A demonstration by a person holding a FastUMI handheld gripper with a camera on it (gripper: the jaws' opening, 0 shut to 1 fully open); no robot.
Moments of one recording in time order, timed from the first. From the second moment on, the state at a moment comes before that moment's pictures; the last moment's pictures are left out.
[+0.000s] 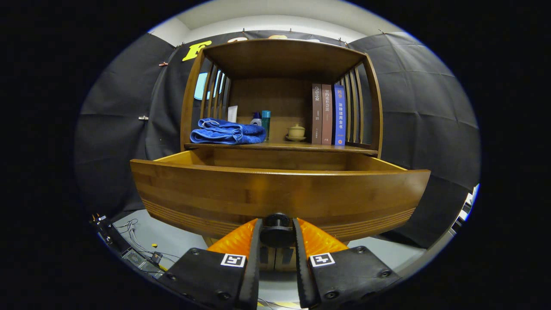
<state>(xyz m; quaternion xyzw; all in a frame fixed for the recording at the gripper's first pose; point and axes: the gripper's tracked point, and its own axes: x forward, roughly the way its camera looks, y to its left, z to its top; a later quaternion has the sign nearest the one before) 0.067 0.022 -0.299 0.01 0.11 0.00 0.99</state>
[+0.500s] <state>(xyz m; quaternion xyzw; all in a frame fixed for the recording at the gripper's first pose) 0.019 0.025 -0.268 0.00 0.16 -0.04 0.99</state>
